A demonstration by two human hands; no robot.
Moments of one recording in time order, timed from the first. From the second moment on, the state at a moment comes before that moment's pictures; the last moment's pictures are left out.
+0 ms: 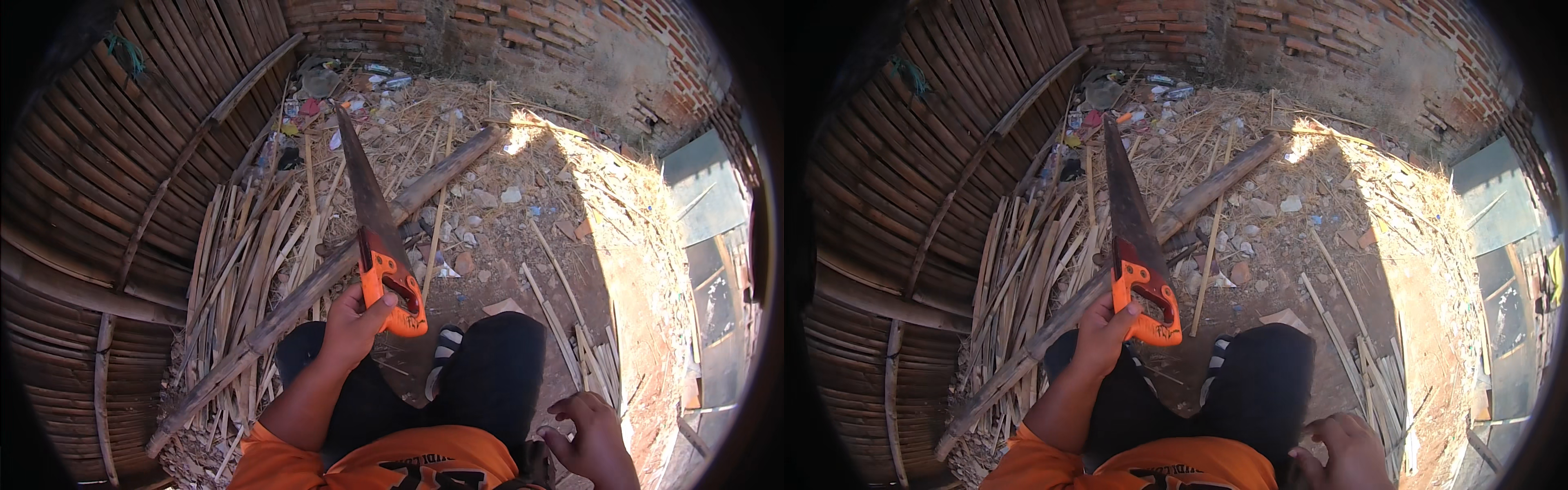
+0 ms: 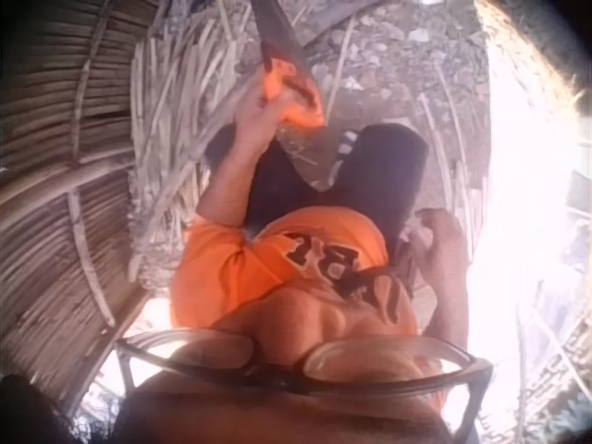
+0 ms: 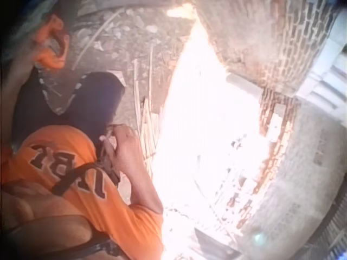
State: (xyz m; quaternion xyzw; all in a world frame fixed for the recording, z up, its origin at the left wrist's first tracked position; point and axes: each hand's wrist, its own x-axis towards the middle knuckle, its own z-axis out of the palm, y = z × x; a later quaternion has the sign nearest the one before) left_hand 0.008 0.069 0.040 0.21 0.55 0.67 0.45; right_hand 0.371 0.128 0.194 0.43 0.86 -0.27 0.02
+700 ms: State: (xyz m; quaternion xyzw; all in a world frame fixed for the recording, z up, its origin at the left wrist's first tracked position) left_hand 0.054 0.034 0.145 0.50 0.65 0.38 0.44; right_hand 0.222 0.237 0.019 0.35 0.82 -0.37 -0.25
